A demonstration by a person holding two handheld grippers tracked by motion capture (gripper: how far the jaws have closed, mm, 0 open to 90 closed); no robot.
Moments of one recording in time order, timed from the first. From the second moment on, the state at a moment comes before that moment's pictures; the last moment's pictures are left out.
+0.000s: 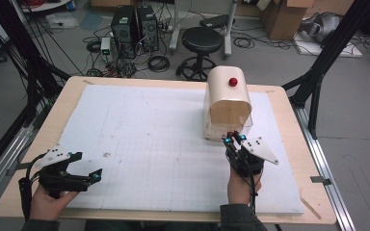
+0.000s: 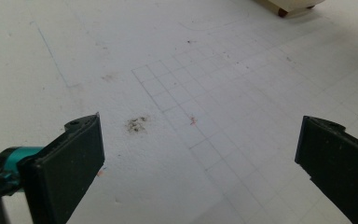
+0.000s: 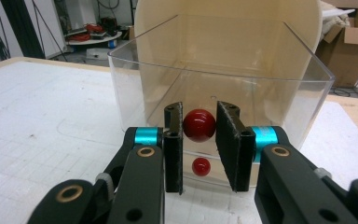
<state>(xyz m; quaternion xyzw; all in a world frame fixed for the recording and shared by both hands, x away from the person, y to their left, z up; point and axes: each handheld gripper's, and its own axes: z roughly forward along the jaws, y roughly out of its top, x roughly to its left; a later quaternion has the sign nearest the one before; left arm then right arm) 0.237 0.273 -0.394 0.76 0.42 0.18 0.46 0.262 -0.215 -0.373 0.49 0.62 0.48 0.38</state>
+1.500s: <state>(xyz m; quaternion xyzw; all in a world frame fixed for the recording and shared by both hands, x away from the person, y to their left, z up) 0.236 0.270 -0.392 0.76 0.41 0.18 0.46 0.243 -0.218 -0.375 0.49 0.62 0.49 0.37</state>
